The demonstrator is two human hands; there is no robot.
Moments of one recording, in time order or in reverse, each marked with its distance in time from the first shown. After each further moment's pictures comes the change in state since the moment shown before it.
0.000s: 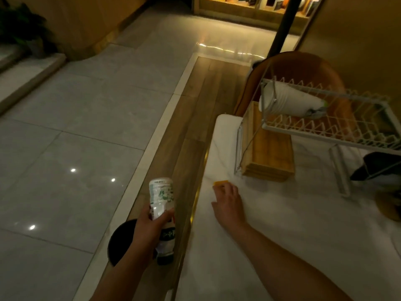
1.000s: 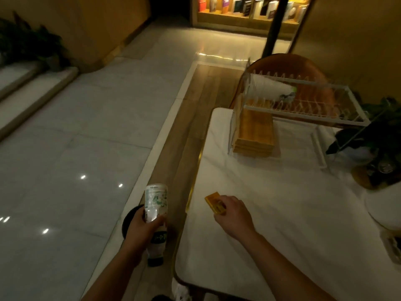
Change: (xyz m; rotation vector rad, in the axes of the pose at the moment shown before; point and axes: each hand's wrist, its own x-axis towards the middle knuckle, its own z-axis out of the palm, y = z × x) left_hand -0.124 -0.036 -0.054 0.205 0.045 0.032; right_hand -0.170 -0.004 -0.048 0.370 -0.108 0.072
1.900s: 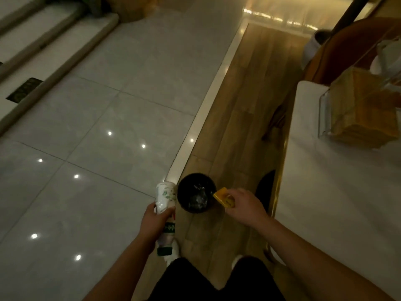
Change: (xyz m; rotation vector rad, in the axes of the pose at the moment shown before) left_hand 0.068 -0.114 -0.240 -0.068 0.131 -0.308; right_hand 0.016 -0.192 0.177 -0.209 -0.343 -0.076
